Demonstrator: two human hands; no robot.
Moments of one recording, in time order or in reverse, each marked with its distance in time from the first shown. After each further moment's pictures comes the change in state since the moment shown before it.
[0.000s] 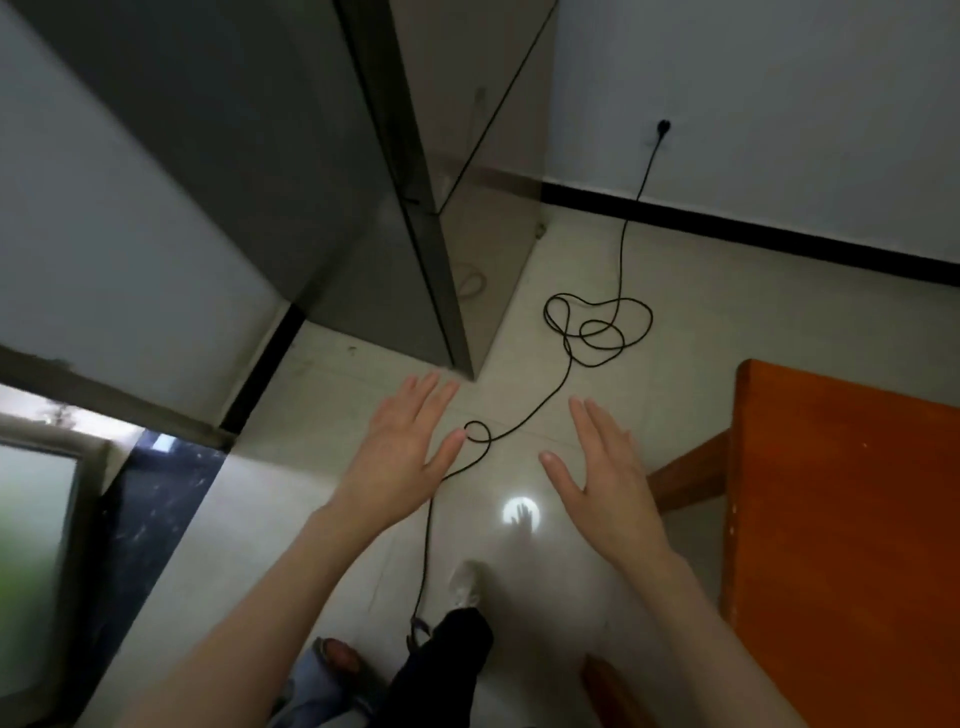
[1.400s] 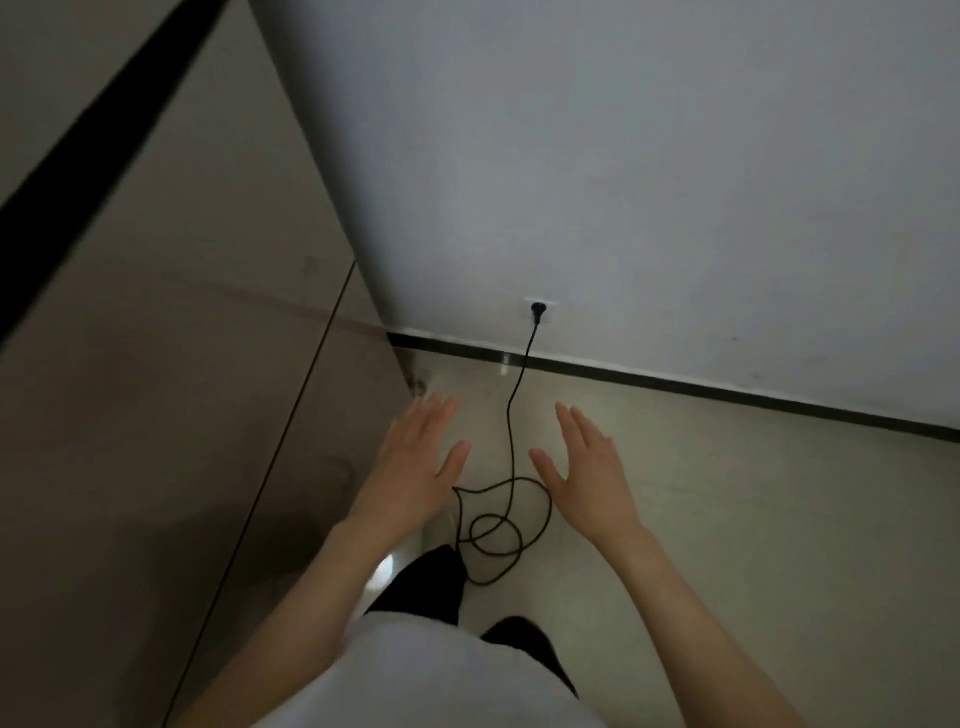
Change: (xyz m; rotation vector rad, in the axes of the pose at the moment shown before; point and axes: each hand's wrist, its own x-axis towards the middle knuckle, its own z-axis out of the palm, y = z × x) left_hand 0.700 0.128 -0.035 -0.186 -0.233 -0.016; right_hand 0.600 0.172 -0.297 -0.072 0.006 0.255
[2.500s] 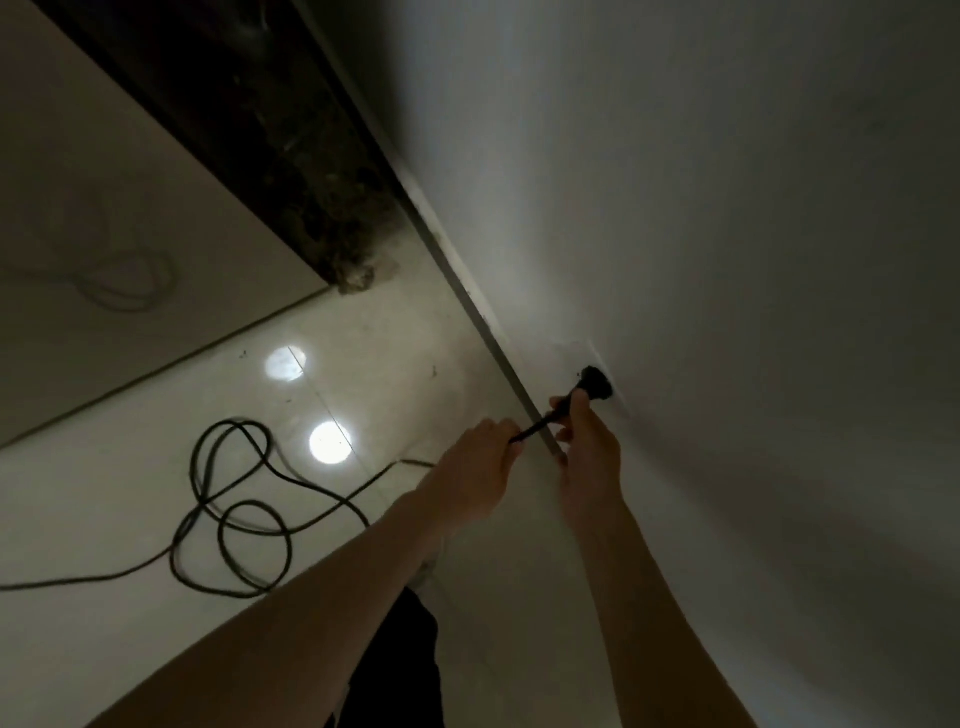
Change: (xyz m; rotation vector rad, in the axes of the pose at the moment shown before) left_hand 0.494 -0.065 0.342 -0.659 0.106 -0.534; right_hand 0.539 0.214 0.166 0.646 -0.364 0.484
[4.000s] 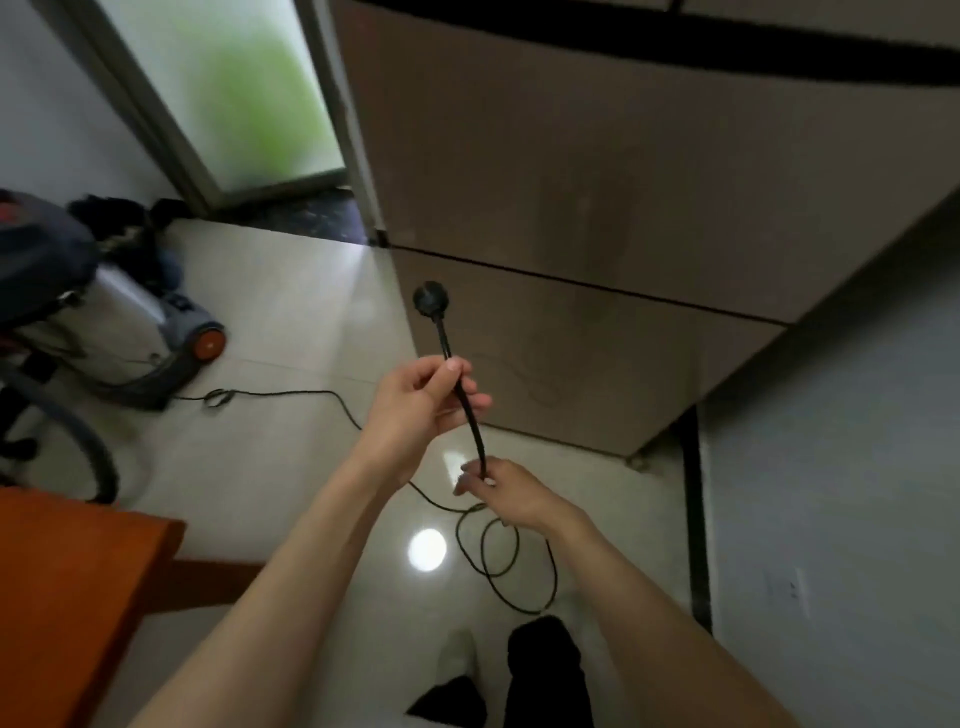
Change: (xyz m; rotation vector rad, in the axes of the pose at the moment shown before) left_hand -0.673 0.039 -0.210 -1.205 1.217 0.049; right_hand -0.567 0.079 0.128 -1.462 -1.268 -0.835
